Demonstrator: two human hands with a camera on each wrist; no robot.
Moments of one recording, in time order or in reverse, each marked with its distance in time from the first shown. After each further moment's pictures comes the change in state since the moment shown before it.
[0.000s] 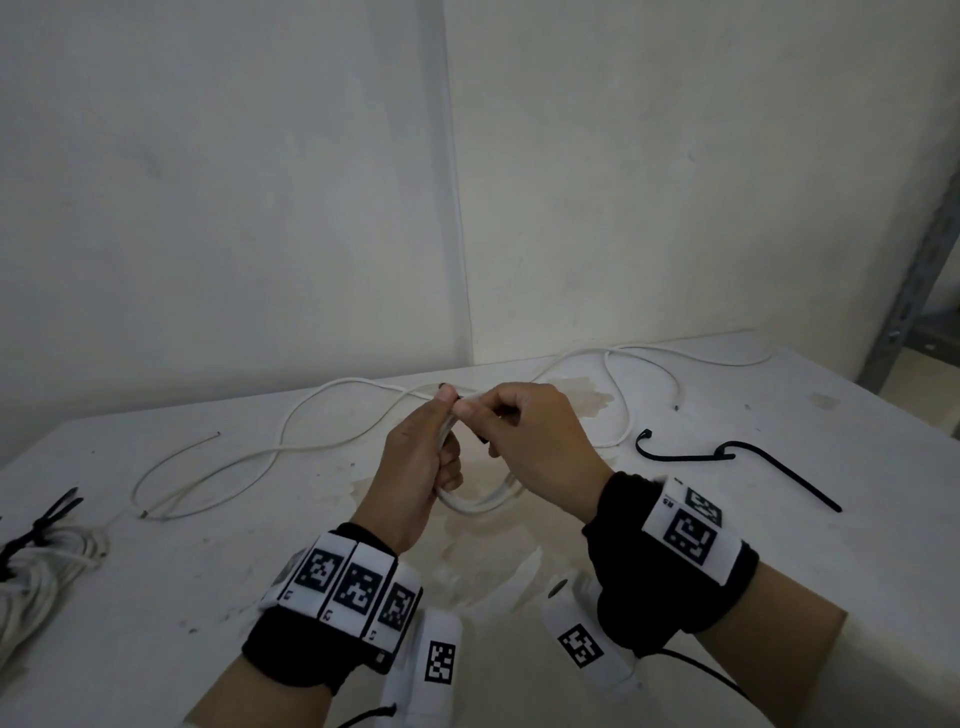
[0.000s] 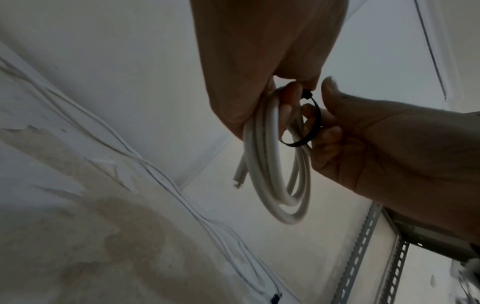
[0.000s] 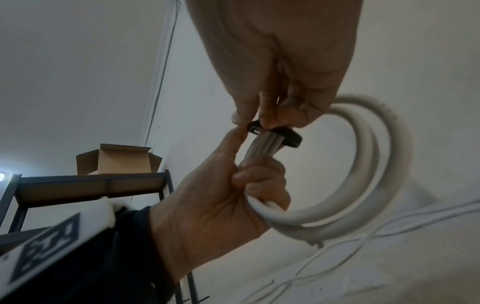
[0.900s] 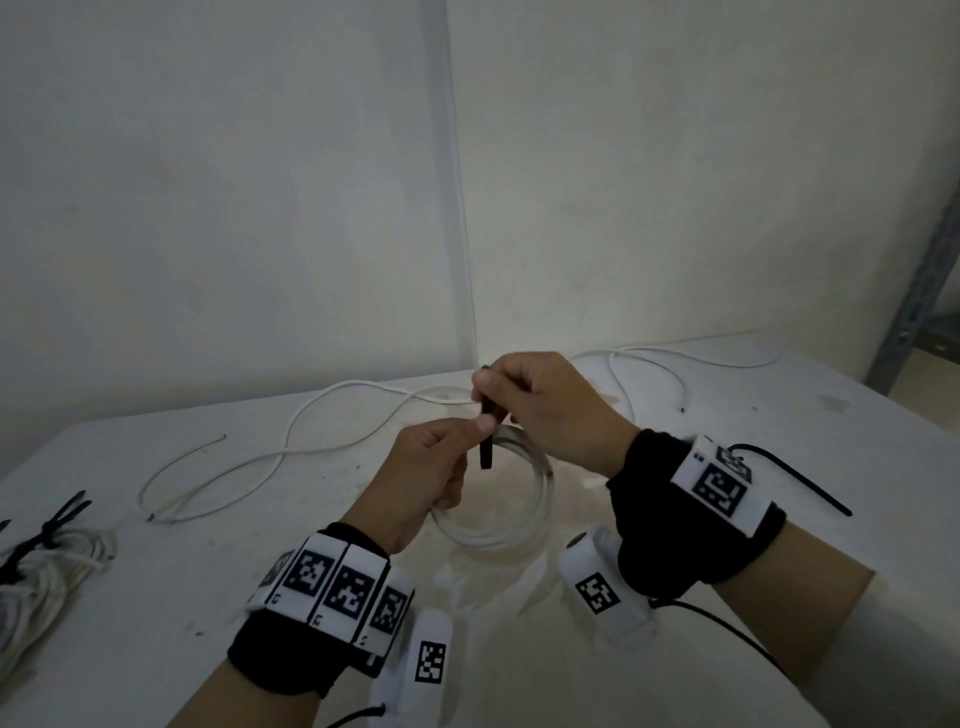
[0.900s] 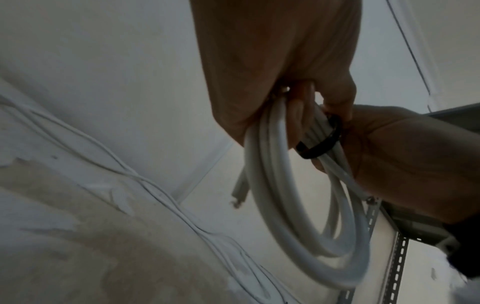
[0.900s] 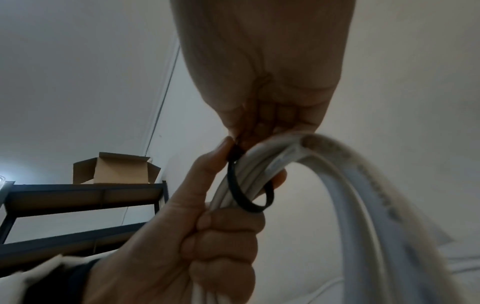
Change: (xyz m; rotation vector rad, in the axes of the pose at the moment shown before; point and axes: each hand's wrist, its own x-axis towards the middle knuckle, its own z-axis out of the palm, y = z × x) left_hand -0.003 0.008 -0.004 0.133 -0.120 -0.032; right_hand 0.022 -0.013 -0.022 -0.075 -0.130 -0.077
